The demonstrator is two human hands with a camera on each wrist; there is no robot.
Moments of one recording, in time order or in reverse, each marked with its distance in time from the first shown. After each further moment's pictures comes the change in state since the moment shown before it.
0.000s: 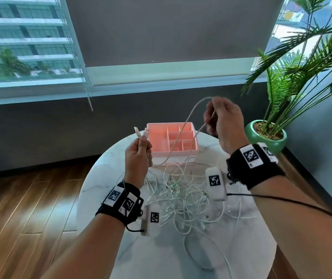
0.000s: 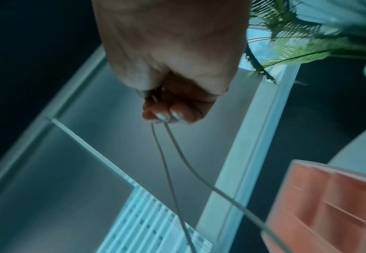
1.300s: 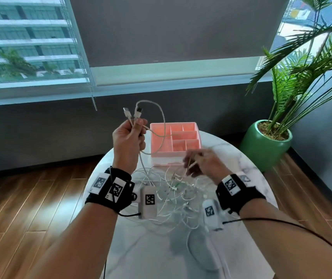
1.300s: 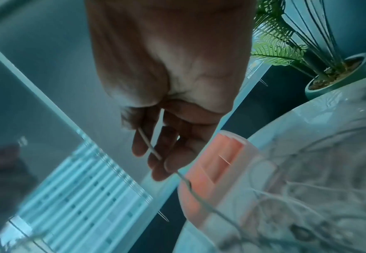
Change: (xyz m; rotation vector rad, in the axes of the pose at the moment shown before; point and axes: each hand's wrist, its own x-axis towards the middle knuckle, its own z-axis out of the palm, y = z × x) left_hand 0.027 0.042 -0.010 -0.165 -0.029 0.101; right_hand -0.039 0.104 0.001 -0.225 -0.322 0.419
